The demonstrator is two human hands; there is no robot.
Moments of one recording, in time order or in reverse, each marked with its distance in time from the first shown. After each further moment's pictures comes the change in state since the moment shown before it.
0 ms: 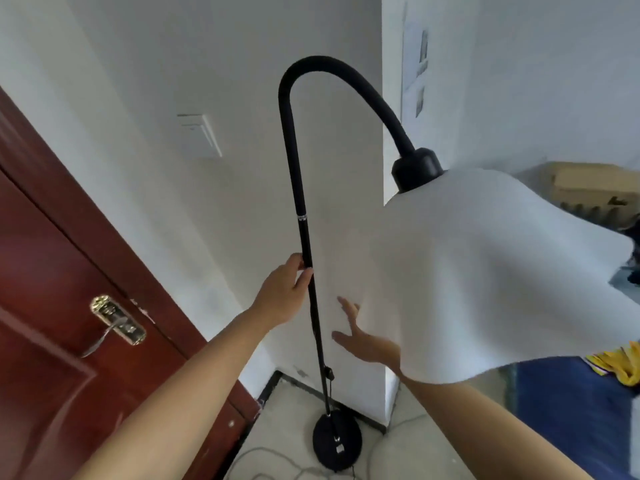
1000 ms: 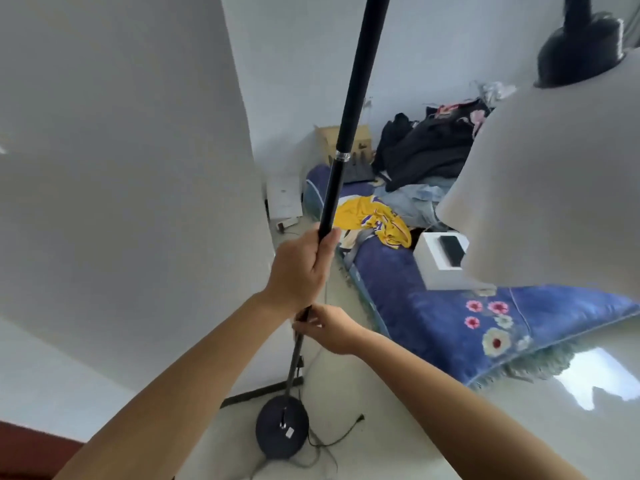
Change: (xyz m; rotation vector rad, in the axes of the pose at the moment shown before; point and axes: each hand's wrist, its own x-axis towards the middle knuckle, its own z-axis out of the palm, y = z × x) left_hand -0.088 0.104 0.020 -0.430 -0.145 0.844; right_hand -0.135 -0.067 0.067 0.262 0.466 0.457
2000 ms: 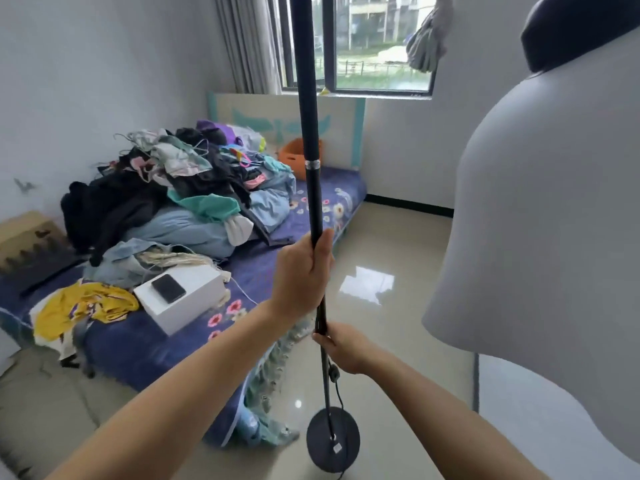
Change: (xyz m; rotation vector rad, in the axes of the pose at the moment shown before) left_hand -0.113 0.495 0.432 -0.563 -0.392 0.370; right_hand -0.562 0.319 -0.204 0.060 0.695 0.571
